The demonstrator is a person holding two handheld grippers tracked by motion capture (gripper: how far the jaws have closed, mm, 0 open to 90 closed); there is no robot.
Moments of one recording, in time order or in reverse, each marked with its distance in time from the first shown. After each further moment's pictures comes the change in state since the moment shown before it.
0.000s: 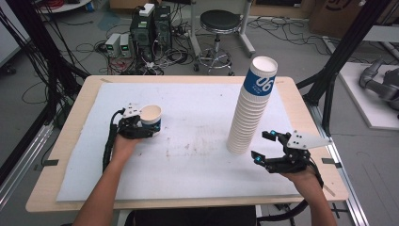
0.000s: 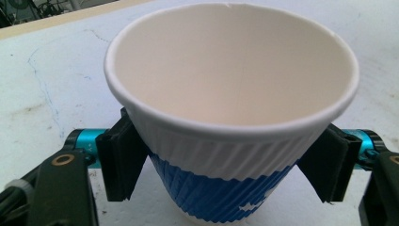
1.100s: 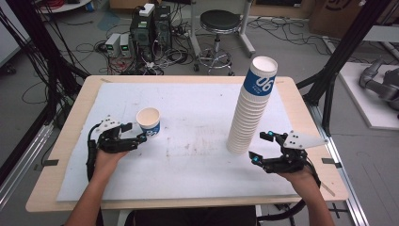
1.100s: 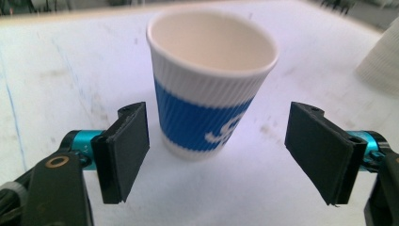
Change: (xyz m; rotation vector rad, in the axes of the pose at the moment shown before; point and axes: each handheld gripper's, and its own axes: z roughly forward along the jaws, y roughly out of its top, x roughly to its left) left arm -0.003 -0.026 -0.071 -0.168 -0.056 -0.115; right arm 0.001 -0.003 0.007 0.017 0.006 0.006
